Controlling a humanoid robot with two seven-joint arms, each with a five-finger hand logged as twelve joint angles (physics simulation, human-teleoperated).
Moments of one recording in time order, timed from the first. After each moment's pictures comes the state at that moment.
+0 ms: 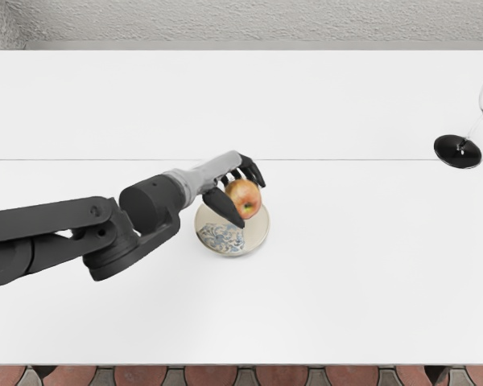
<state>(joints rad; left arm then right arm) -1.04 0.41 -0.21 -1.70 1.04 0.31 0.61 0.06 0.00 -0.11 0.11 -0.08 0.10 -0.28</state>
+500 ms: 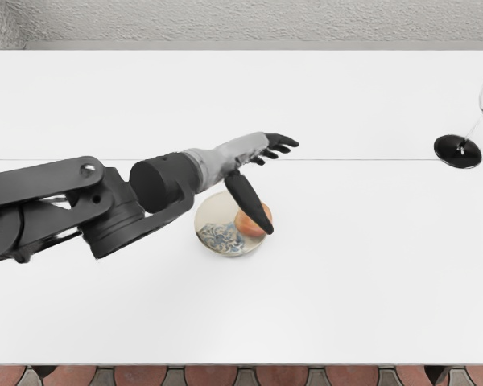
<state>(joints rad) -1.09 0.38 -0.35 -1.74 0.80 0.24 0.61 0.06 0.00 -0.11 0.11 -0.08 0.10 -0.28</state>
